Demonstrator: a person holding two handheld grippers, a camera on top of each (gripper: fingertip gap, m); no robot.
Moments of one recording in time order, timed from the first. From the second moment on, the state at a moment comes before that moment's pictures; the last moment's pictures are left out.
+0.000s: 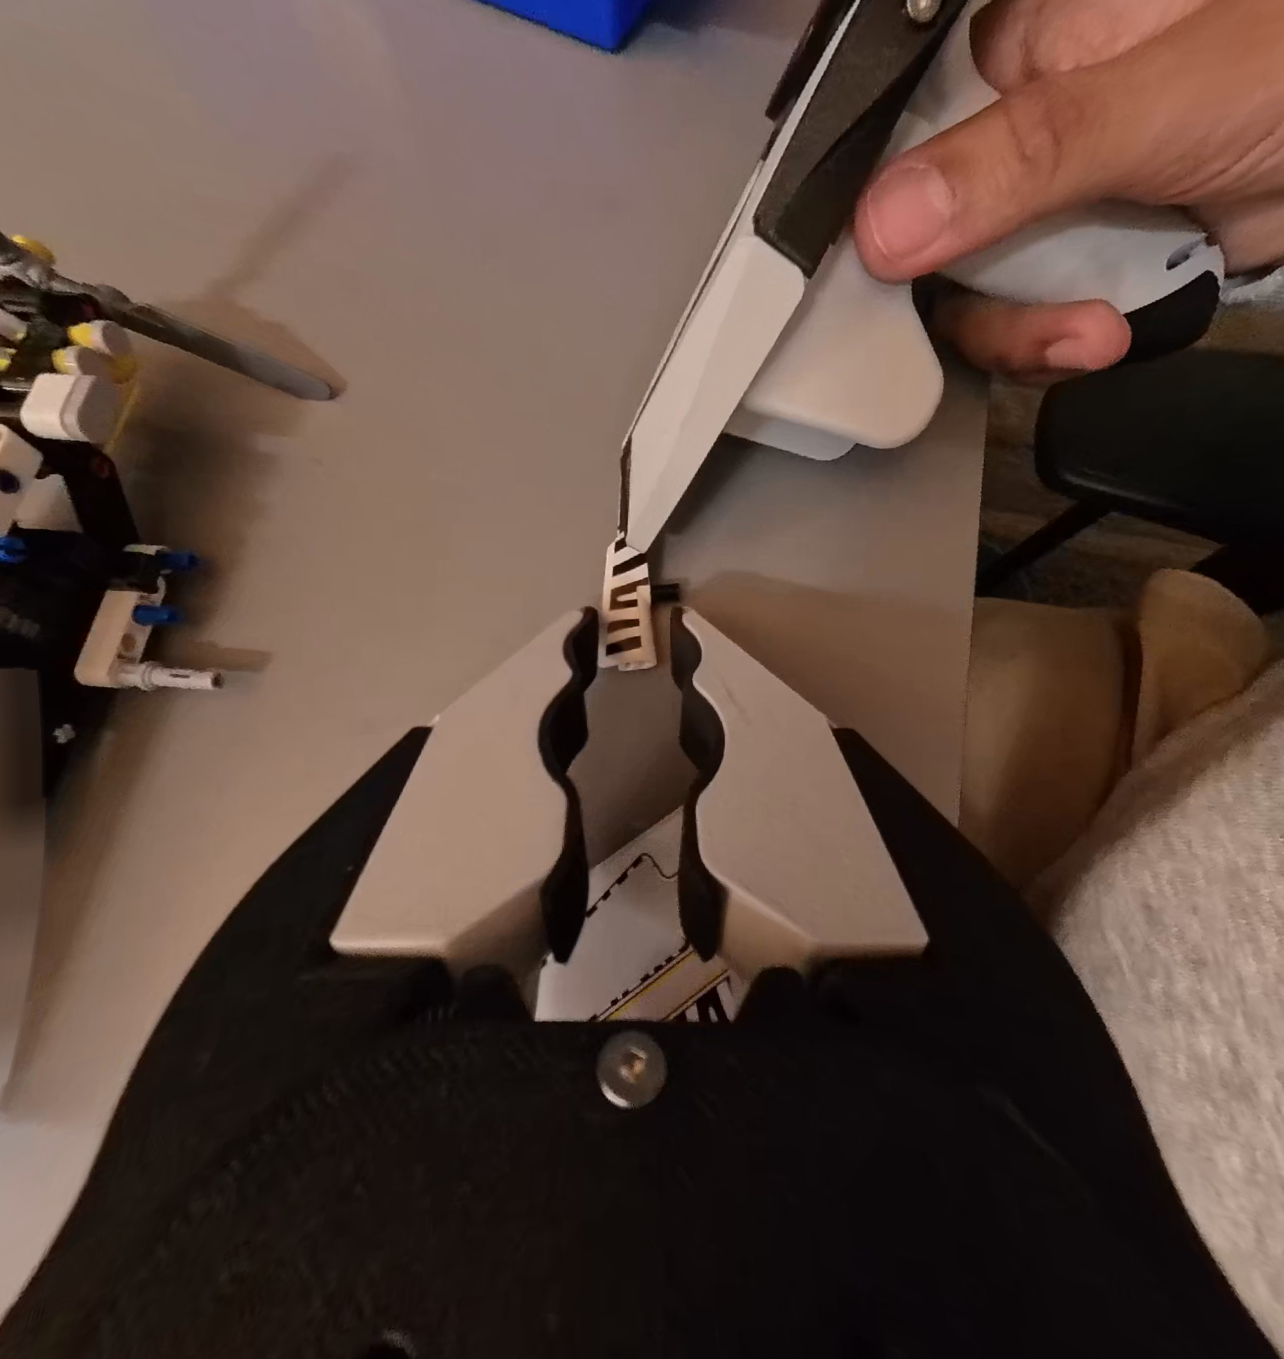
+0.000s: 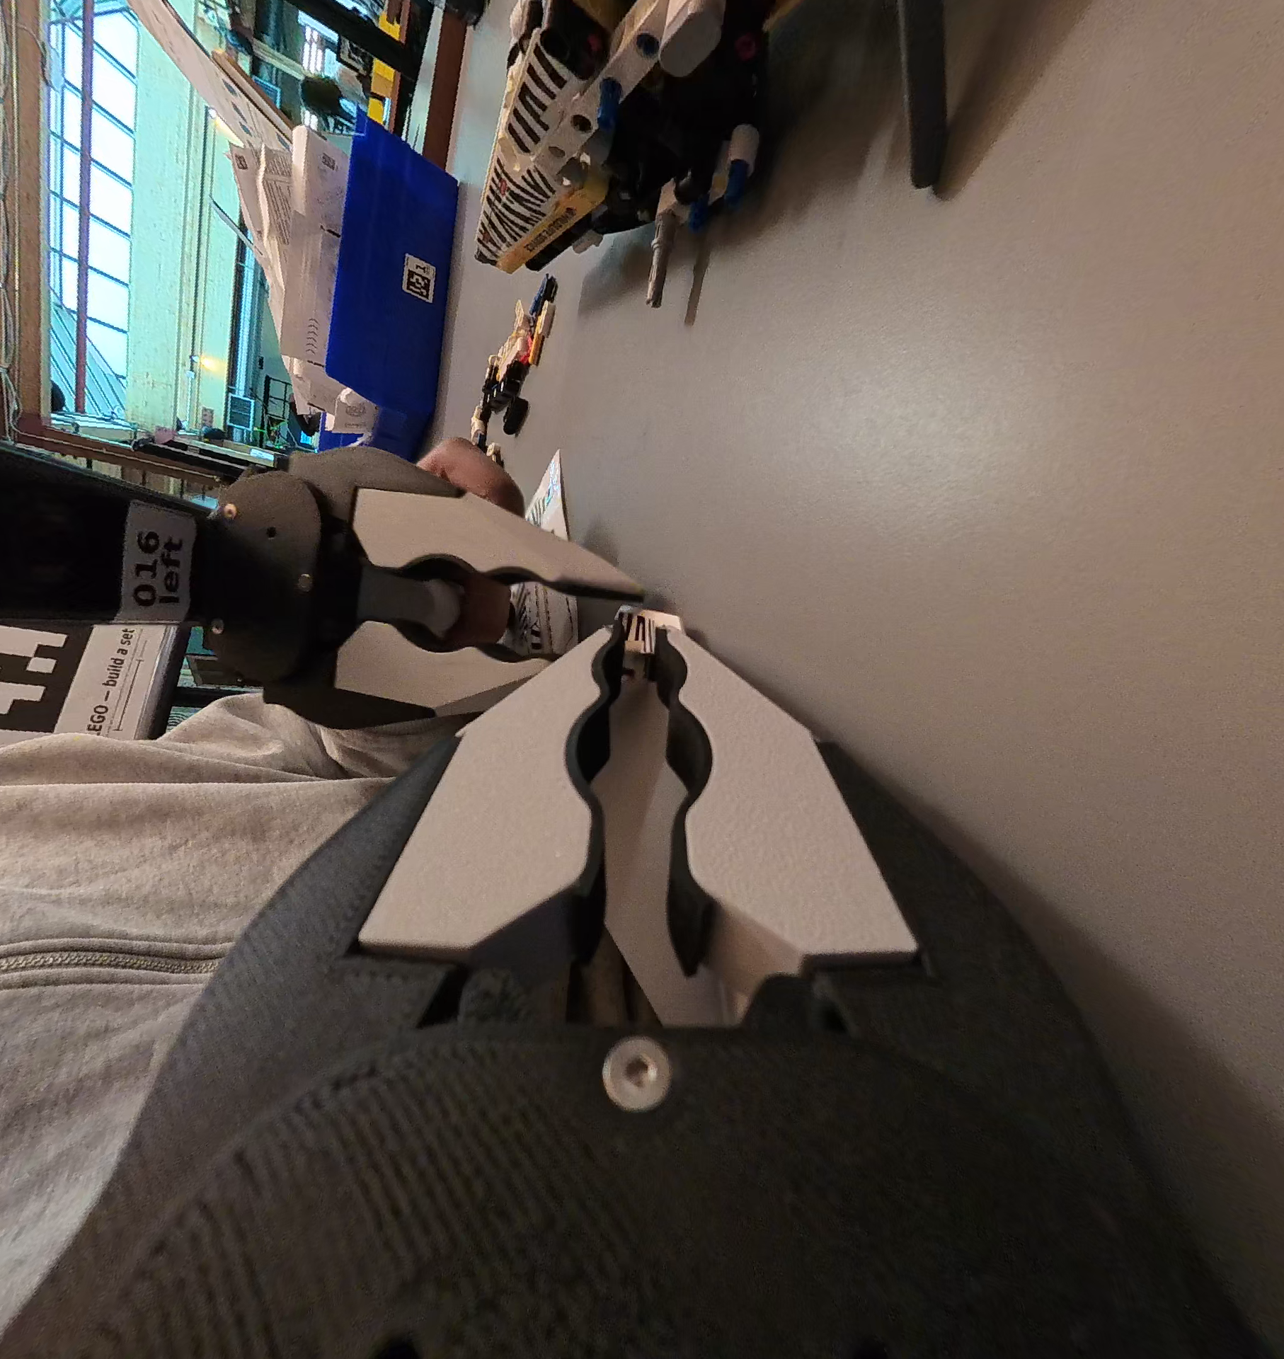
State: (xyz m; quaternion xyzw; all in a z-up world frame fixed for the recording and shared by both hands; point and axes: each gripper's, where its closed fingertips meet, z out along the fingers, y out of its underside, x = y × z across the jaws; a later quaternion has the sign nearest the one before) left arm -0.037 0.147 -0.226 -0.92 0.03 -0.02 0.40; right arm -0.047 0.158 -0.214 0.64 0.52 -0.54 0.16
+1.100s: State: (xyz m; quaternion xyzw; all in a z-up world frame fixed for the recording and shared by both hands) left arm -0.038 0.147 -0.230 -0.92 0.02 -0.03 0.38; right arm -0.052 0.168 -0.215 0.55 0.69 -0.45 -0.12
